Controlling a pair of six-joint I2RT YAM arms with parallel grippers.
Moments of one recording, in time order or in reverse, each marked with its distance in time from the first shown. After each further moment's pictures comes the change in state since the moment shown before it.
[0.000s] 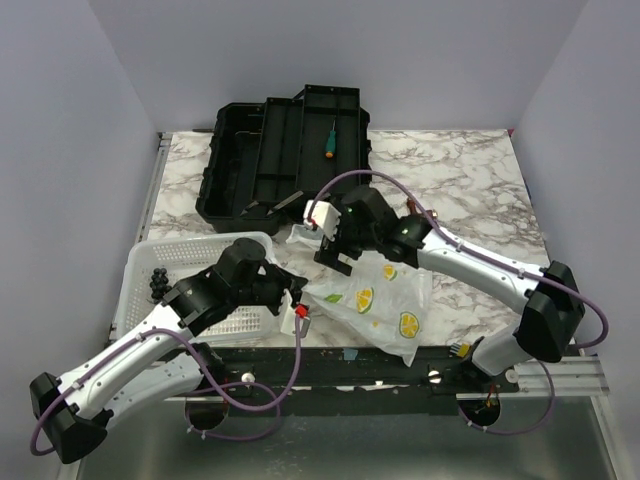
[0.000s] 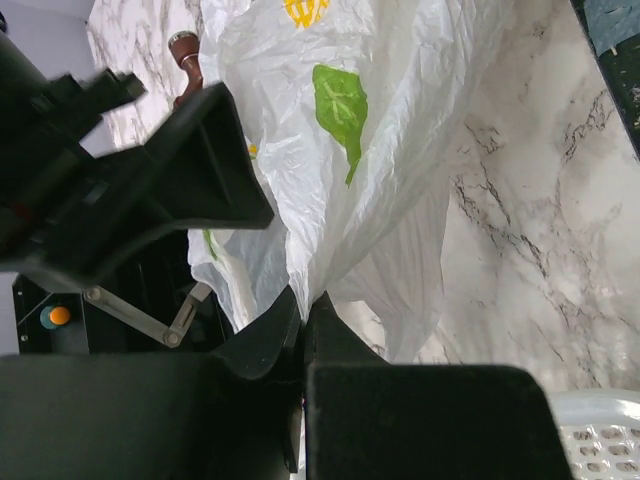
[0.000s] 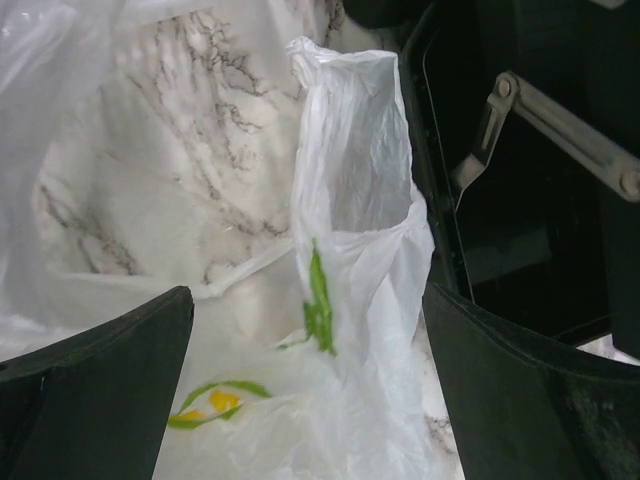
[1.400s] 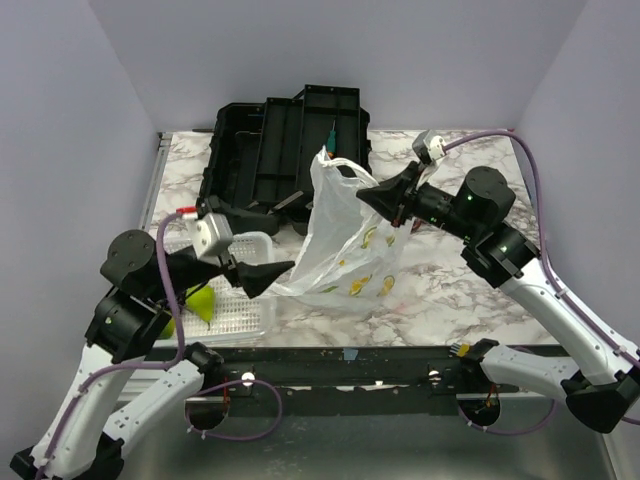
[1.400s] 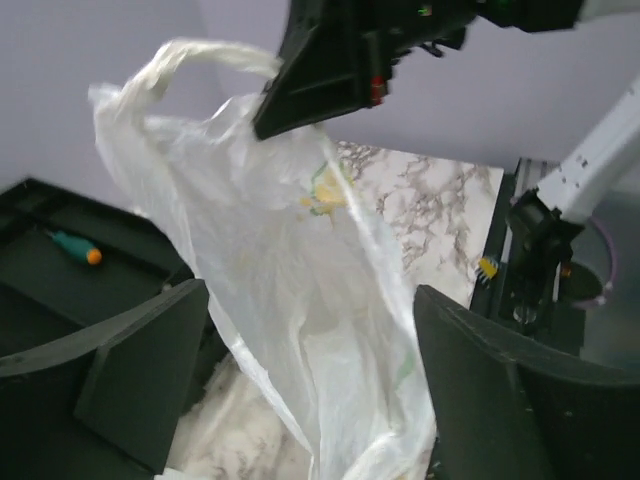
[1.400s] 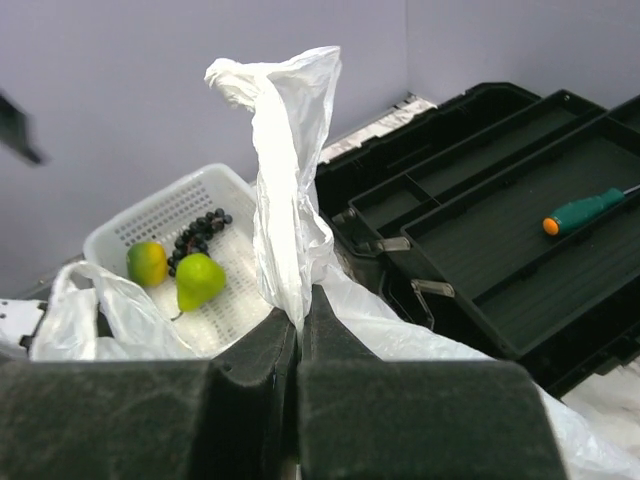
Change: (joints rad) left arm 0.198 -0.175 0.388 0.129 0.168 -1.157; right arm -0.208 -0.437 -0.079 0.373 -0.214 0.608
